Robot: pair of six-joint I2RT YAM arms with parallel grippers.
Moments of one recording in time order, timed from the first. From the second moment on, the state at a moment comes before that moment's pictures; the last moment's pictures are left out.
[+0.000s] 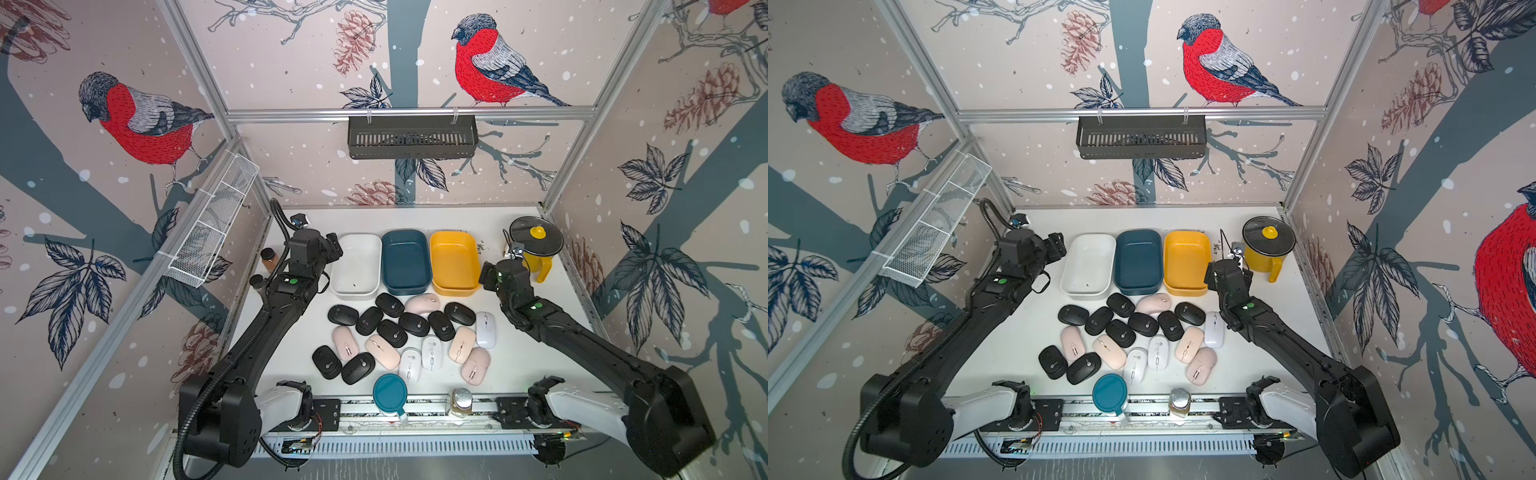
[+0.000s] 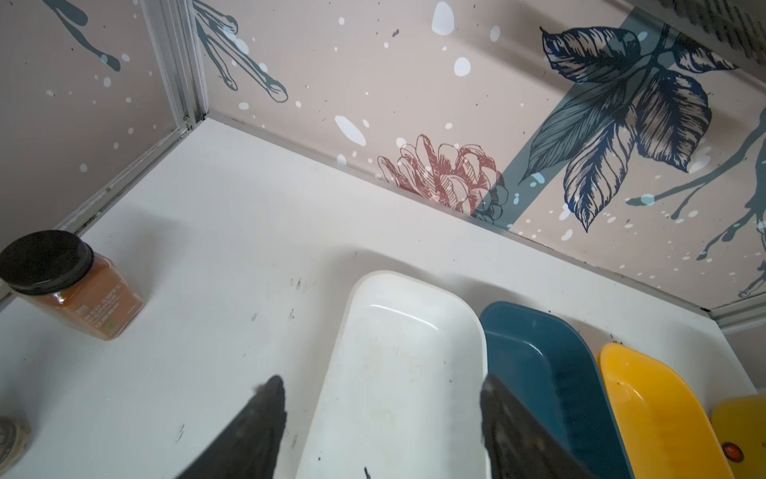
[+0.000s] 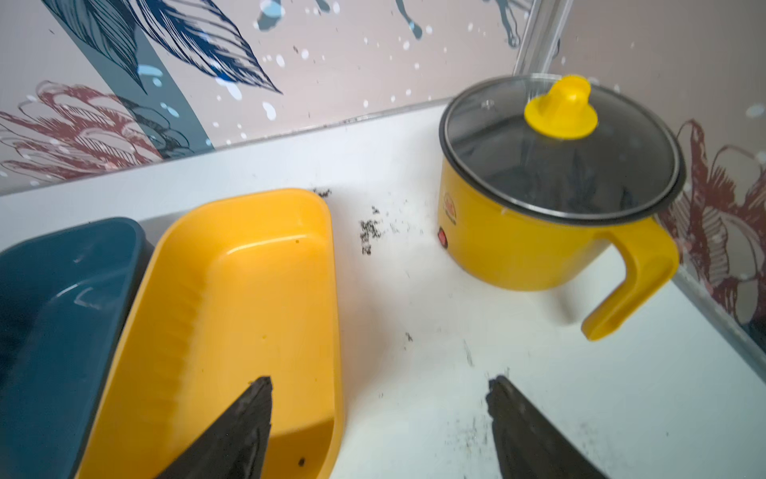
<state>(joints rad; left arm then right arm) -0.20 1.18 0.91 -0.17 -0.16 -0.45 0.45 1.12 0.61 -0.05 0.48 0.40</state>
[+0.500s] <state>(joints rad) -0.20 1.15 0.83 -0.21 -0.02 -0.32 0.45 1.13 0.51 -0.28 0.26 0.59</state>
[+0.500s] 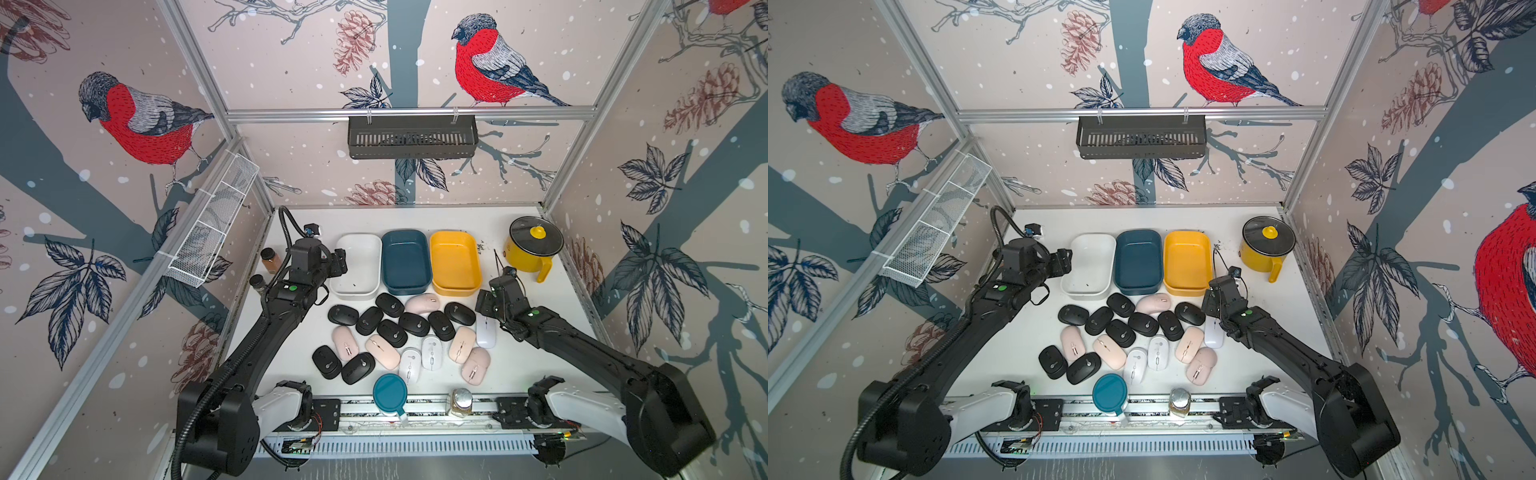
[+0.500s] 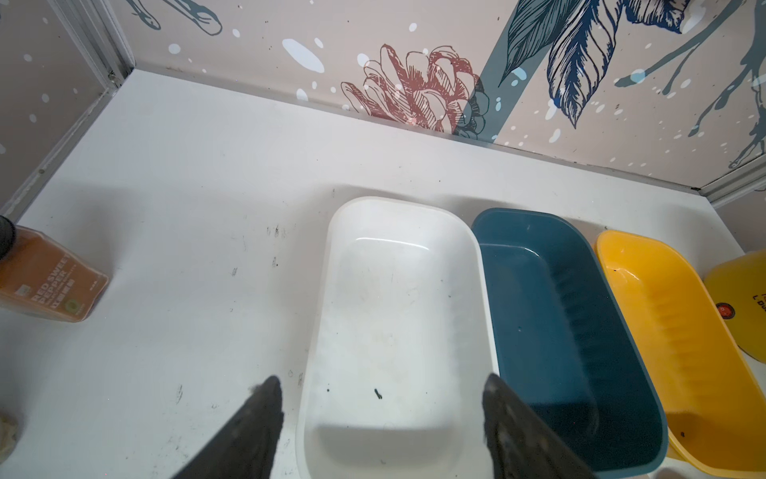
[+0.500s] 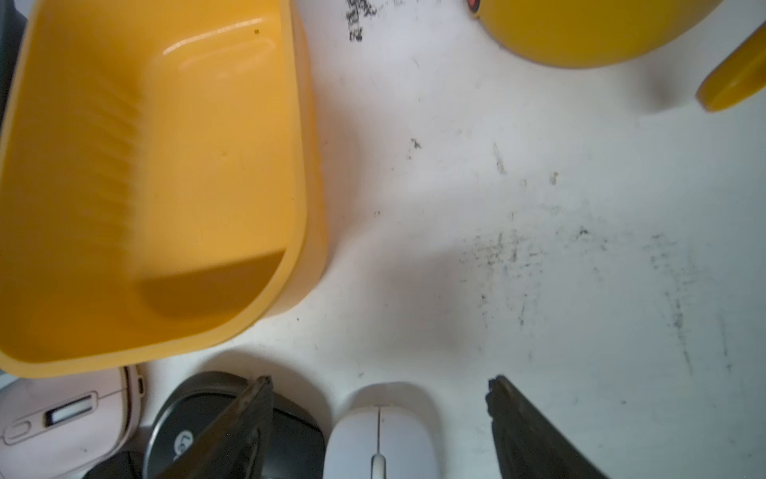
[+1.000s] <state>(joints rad) -0.20 1.20 0.86 -0.26 -0.03 -0.33 0.51 1.11 0.48 -0.40 0.17 0.66</state>
